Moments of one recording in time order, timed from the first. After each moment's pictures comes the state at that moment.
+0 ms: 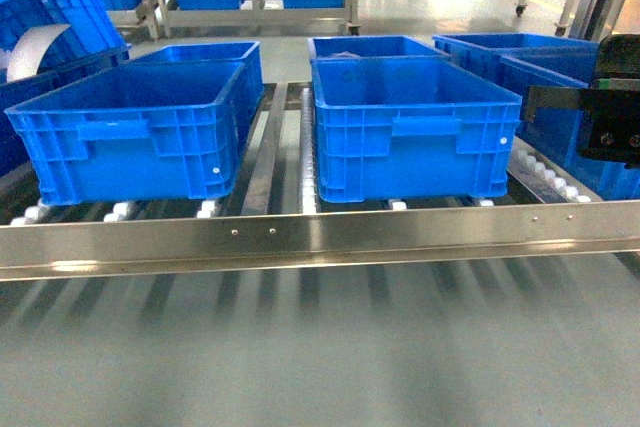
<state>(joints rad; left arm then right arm) -0.25 1.20 0.38 0.89 -0.74 0.05 0.43 1.49 0.66 0.48 0.67 0.22</state>
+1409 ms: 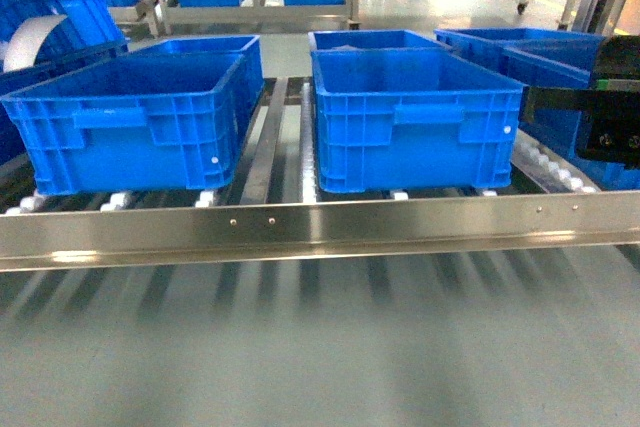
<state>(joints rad) -0.25 1.20 0.38 0.89 -0.74 0.05 0.43 1.49 0.66 0.48 0.67 0.22</state>
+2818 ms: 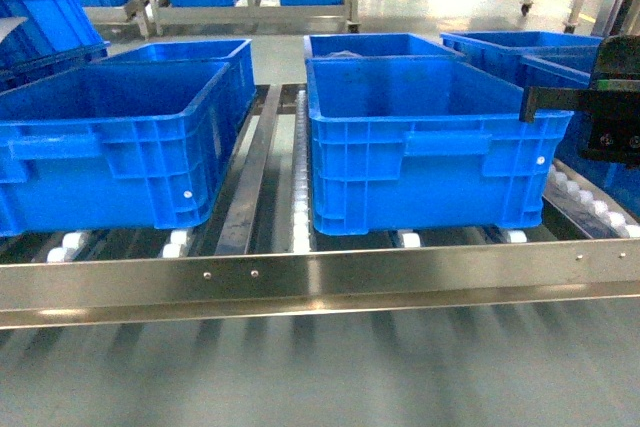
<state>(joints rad) -0.25 1.20 0.38 0.89 -0.74 0.05 0.43 1.49 0.66 0.48 0.67 0.22</state>
